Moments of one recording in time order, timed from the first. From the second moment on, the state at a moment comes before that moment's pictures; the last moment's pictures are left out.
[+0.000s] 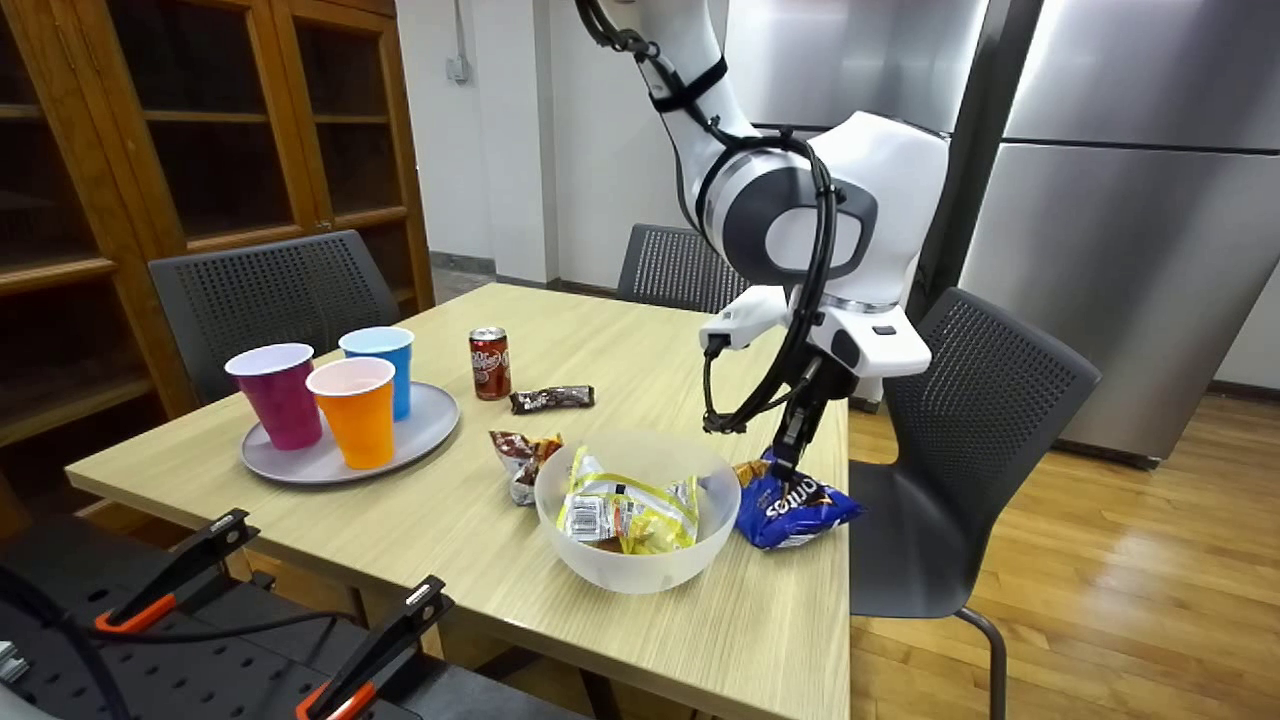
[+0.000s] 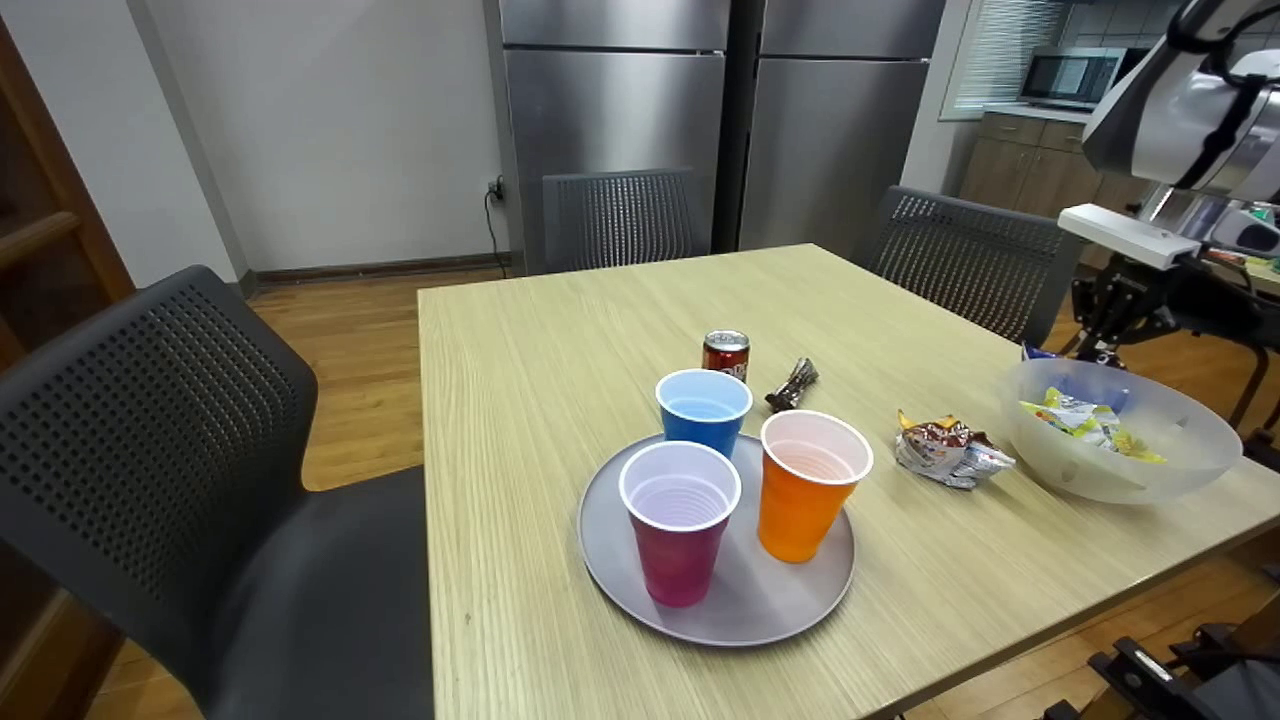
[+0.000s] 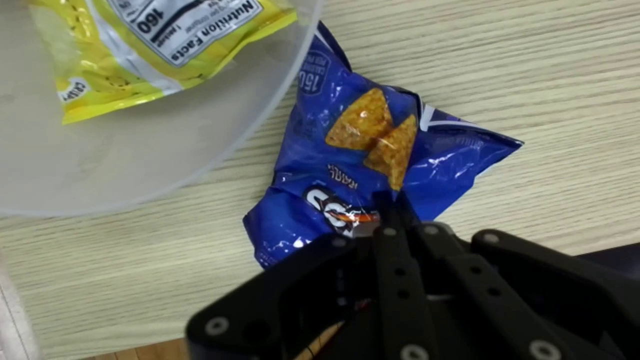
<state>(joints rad) -0.31 0.68 -0.32 -1.94 0.57 2.53 0.63</state>
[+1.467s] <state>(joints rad) -0.31 0.56 -0.29 -1.93 0.57 2.53 0.63</state>
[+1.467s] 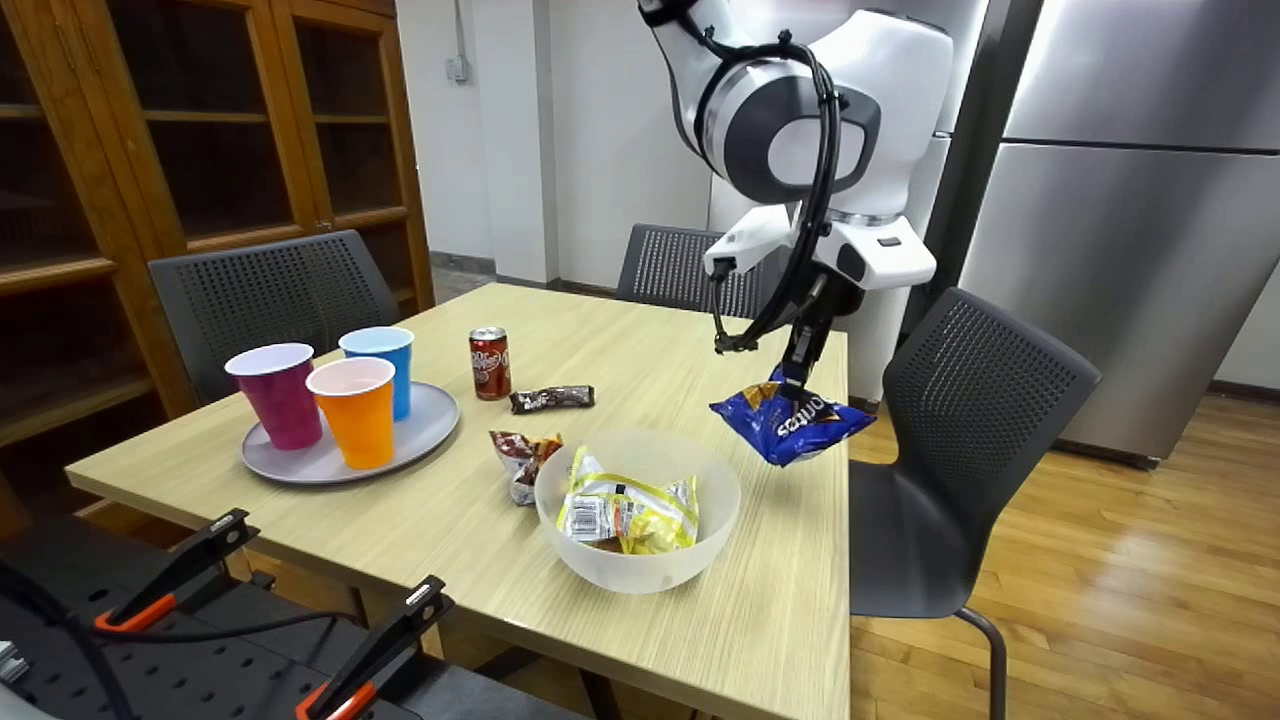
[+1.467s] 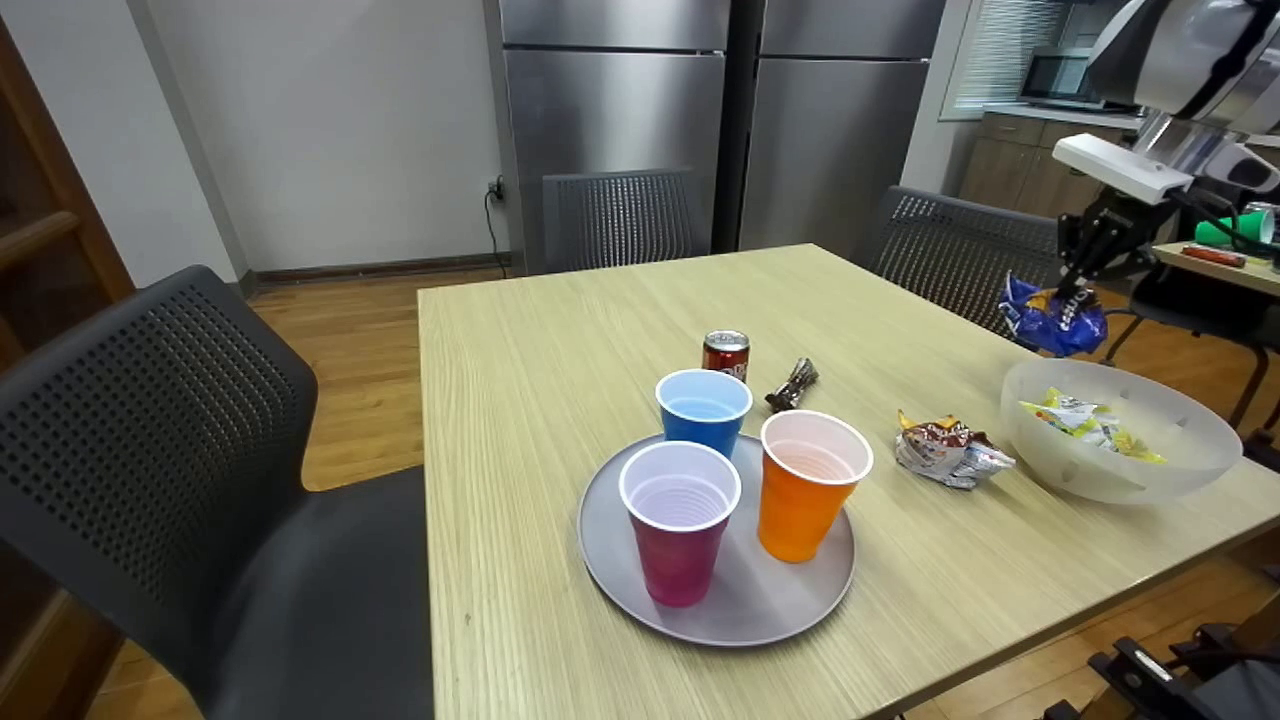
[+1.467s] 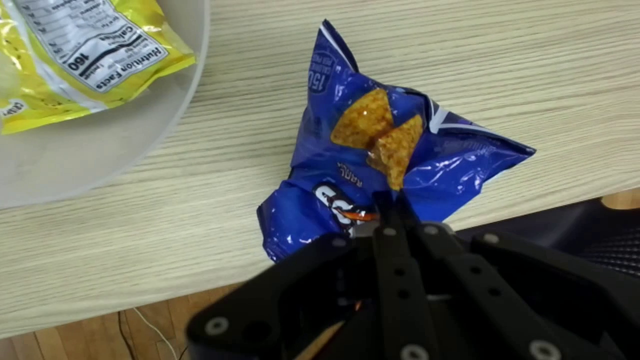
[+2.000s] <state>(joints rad) -0.31 0.43 -0.27 -2.02 0.58 2.54 0.56</state>
